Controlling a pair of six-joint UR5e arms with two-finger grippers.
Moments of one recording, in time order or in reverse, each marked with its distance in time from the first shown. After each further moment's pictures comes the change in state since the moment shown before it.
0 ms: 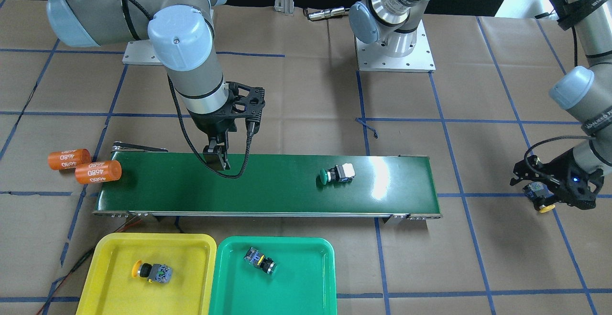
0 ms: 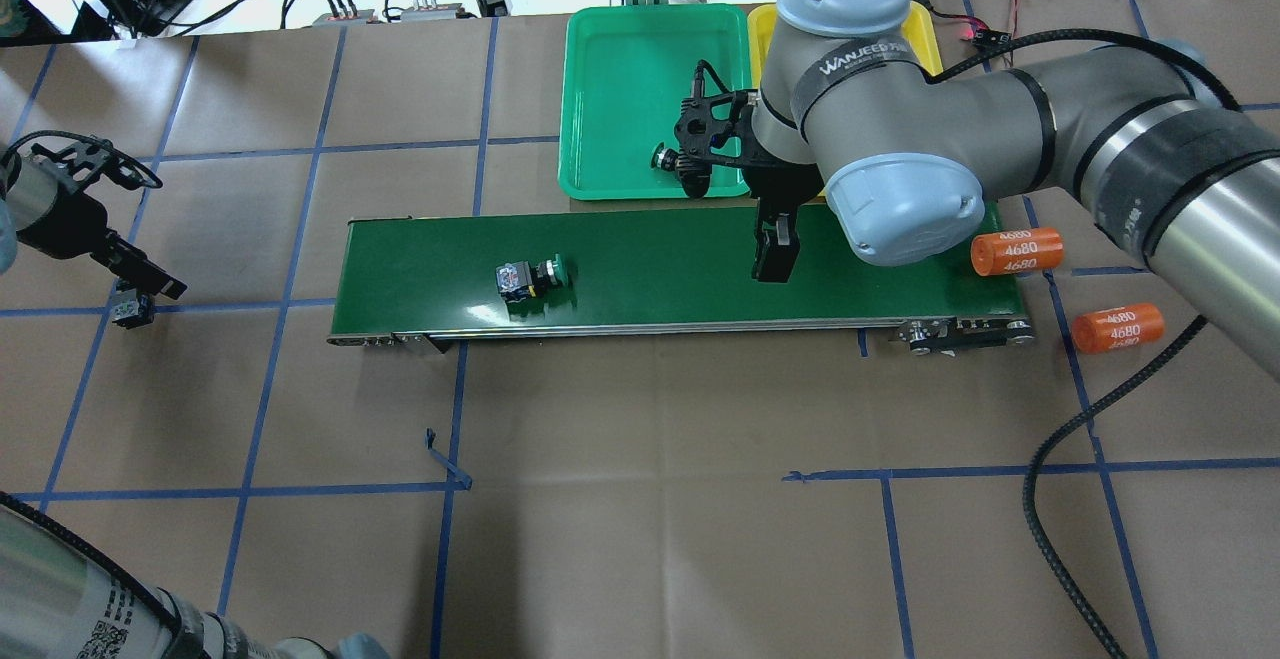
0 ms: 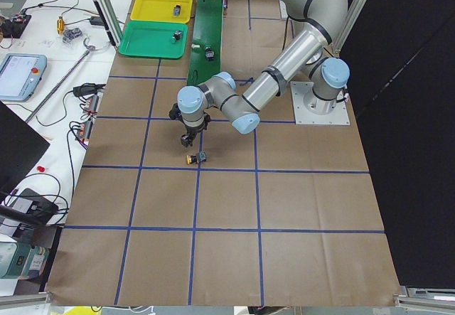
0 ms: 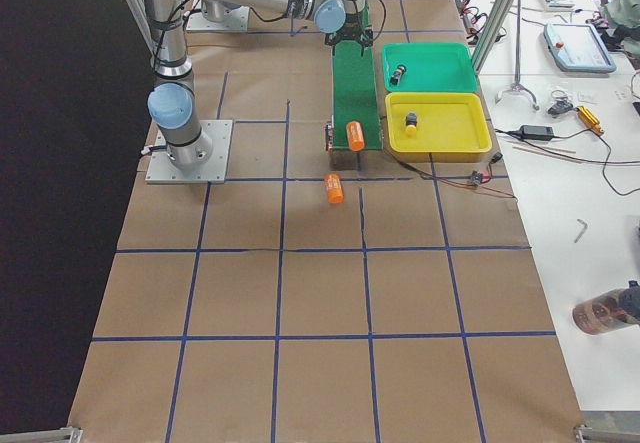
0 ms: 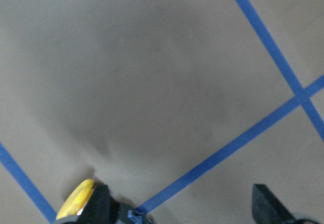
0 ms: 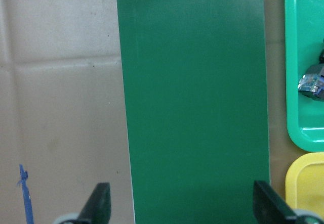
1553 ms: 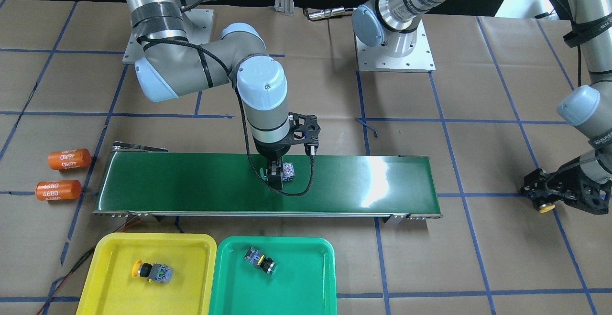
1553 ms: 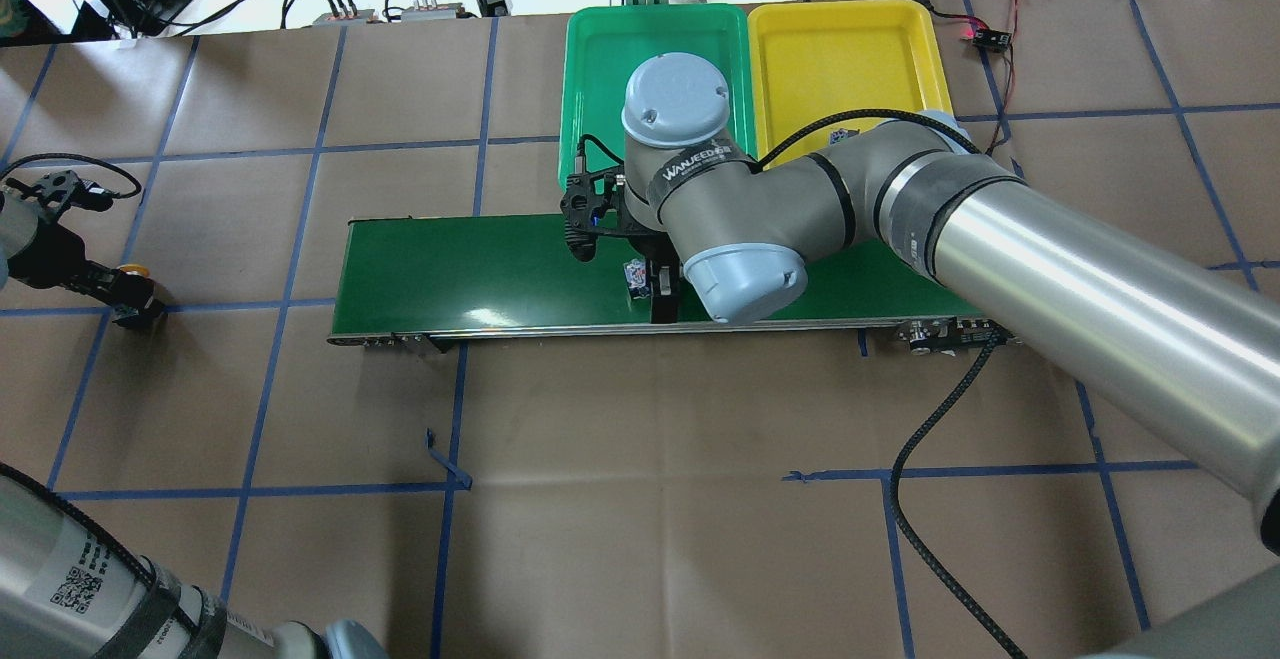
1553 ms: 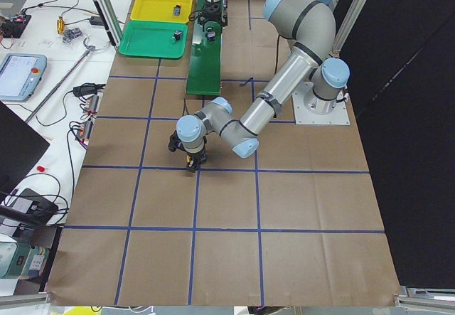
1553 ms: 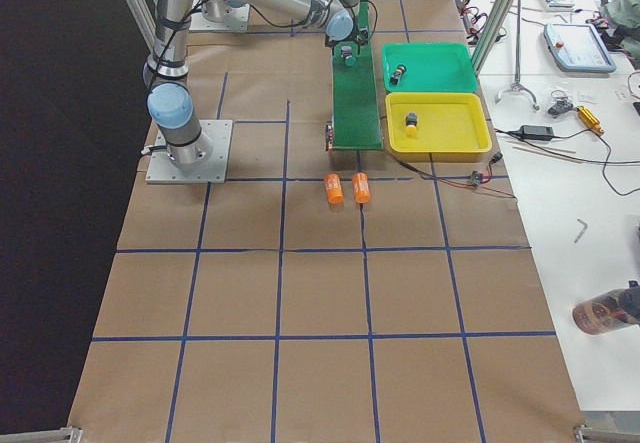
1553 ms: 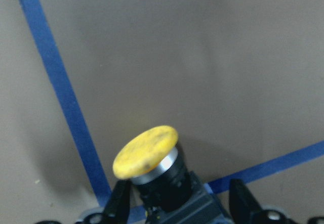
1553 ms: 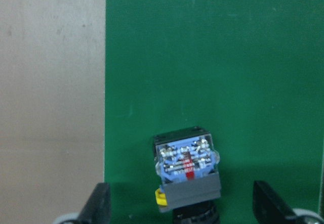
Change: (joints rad) left arm 0.083 -0.103 0.012 0.056 0.014 -0.139; right arm 0.151 0.201 -0.014 -0.206 -0.046 0.009
